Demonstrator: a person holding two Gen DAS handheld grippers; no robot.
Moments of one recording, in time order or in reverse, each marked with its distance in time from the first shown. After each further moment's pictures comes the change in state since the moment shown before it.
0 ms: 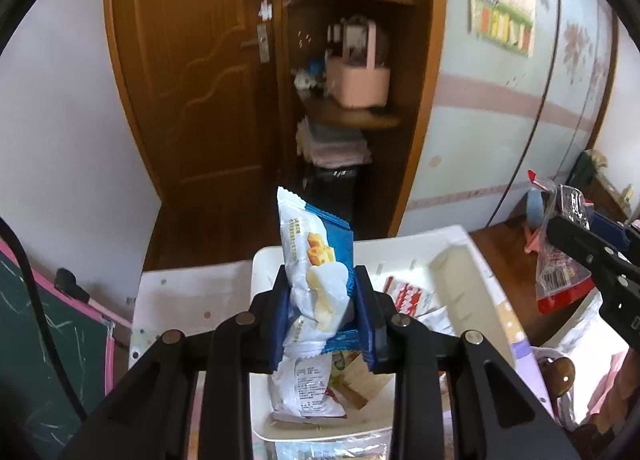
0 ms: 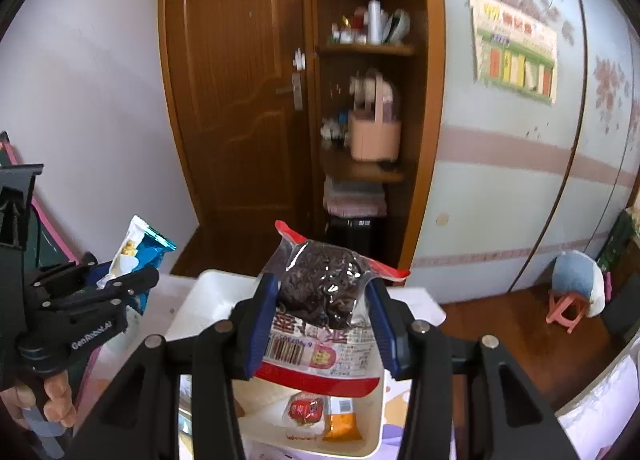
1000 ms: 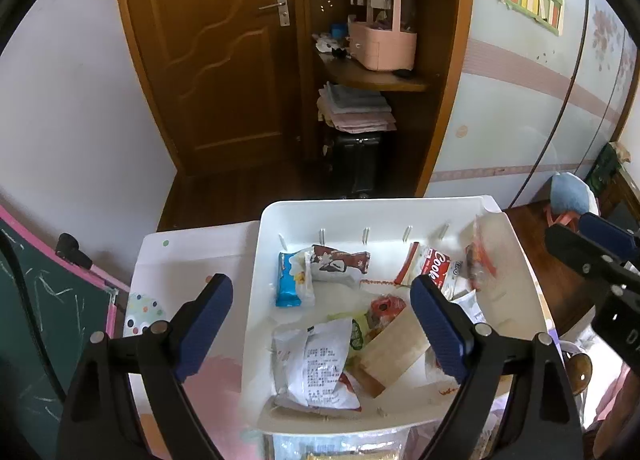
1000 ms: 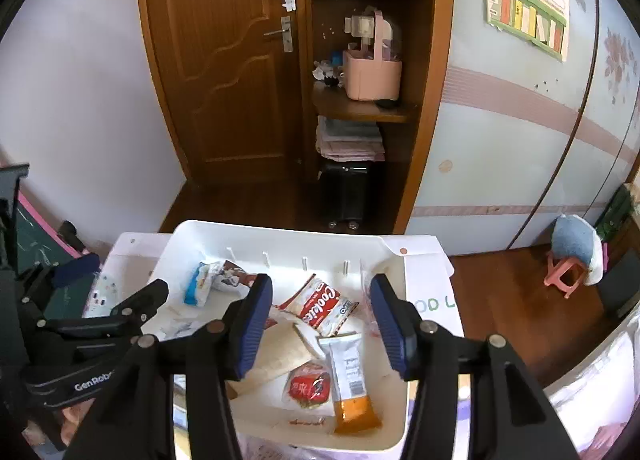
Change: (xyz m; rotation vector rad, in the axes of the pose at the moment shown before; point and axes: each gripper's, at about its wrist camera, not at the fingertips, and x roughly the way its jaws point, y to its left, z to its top) left arm 0.036 -0.001 -0.026 -0.040 0.093 0.076; right arm 0.042 0.013 -0.021 0.026 0.158 -0.029
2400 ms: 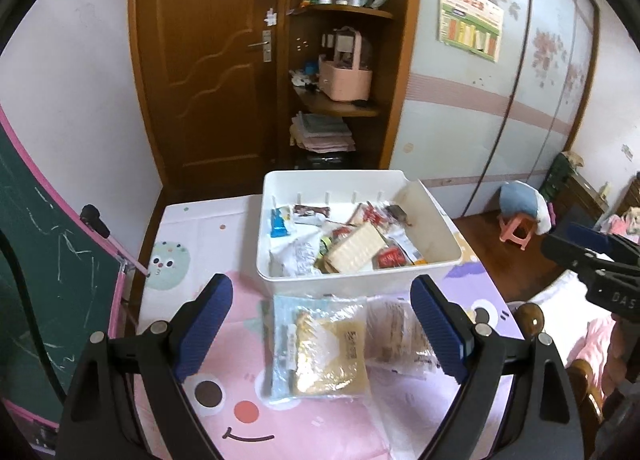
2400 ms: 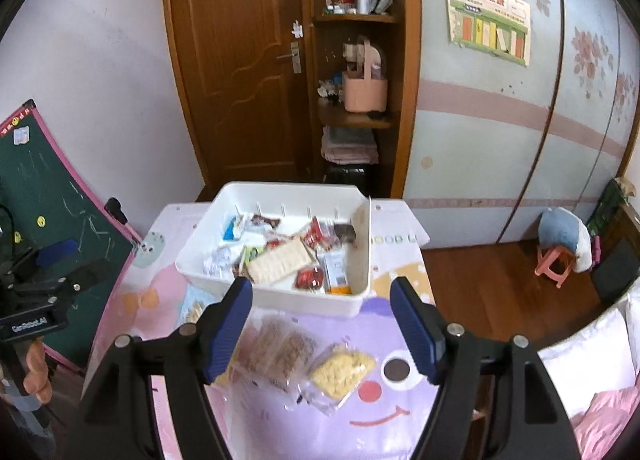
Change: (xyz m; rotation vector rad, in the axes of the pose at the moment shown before) left arm -0.193 0.019 -0.143 0.024 -0.141 -0.138; right arm -0.166 -0.023 -0.128 0.000 -0.056 0.034
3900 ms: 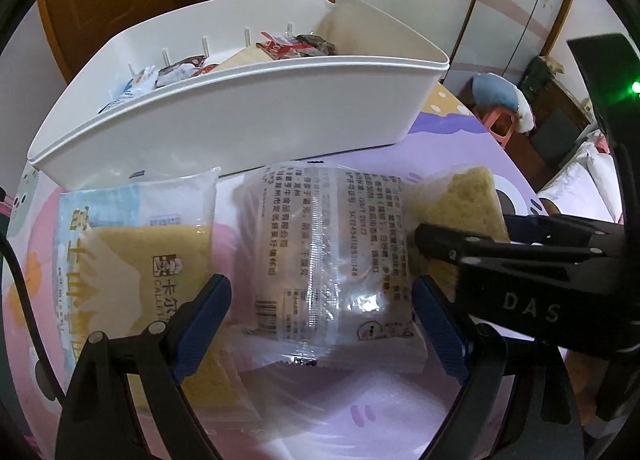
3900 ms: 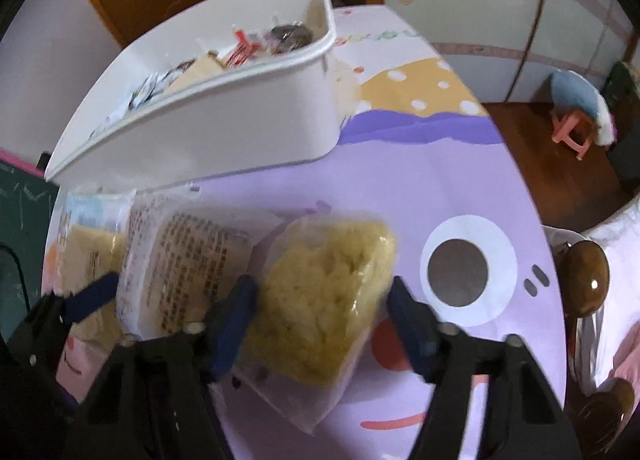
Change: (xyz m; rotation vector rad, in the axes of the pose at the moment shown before) left arm 0.215 -0.109 -0.110 0.116 0.348 -0.128; right arm 0.199 -0.038 -0.114 0.200 0.427 0.020
